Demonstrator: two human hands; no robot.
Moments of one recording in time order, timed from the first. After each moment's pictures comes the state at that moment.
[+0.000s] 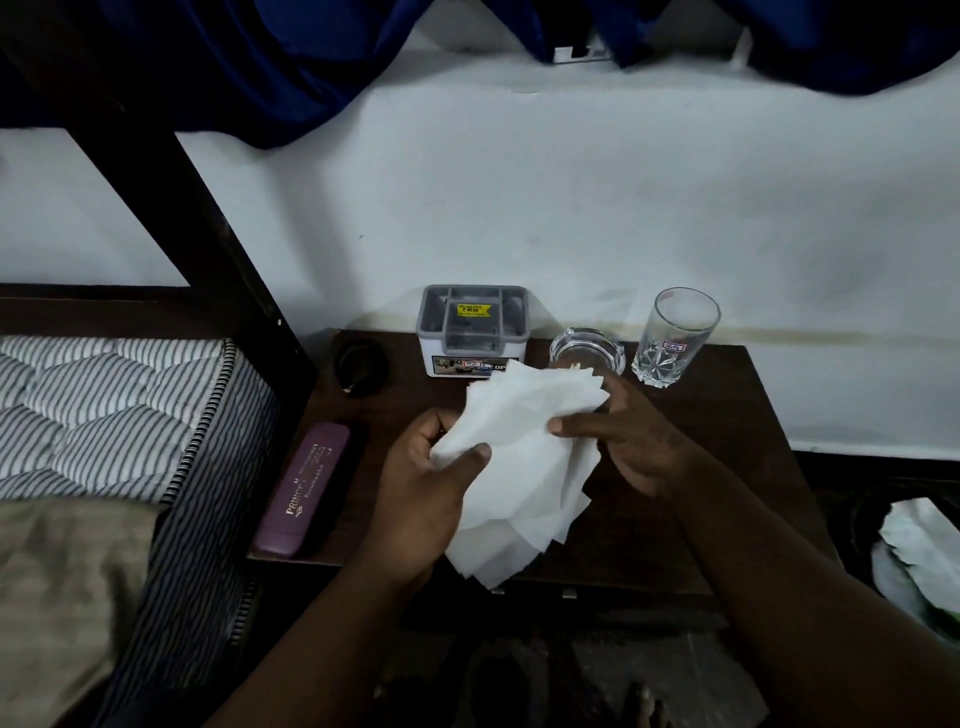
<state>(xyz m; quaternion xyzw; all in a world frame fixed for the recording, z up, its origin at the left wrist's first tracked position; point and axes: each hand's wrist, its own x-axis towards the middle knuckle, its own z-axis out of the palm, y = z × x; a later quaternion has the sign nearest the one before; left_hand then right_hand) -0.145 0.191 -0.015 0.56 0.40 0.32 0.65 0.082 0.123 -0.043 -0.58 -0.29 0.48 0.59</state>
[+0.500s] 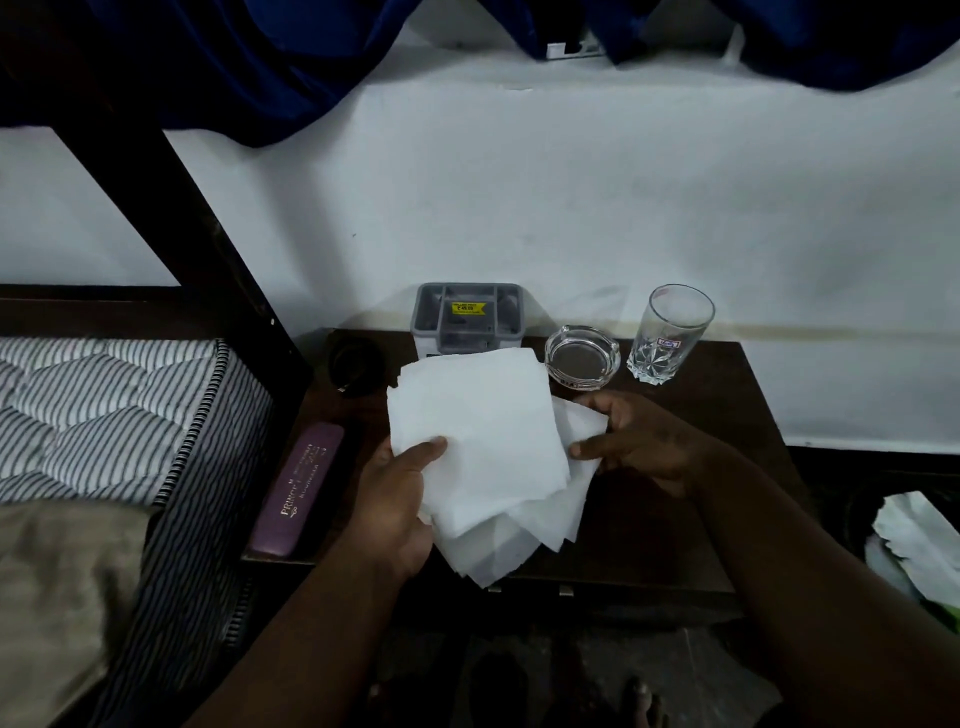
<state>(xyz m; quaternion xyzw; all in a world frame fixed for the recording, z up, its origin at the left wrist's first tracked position) -0.144 0.207 -0.030 0.30 0.48 0.32 0.76 0.106 0.109 -0.049 -0.66 -0.31 0.52 0.44</state>
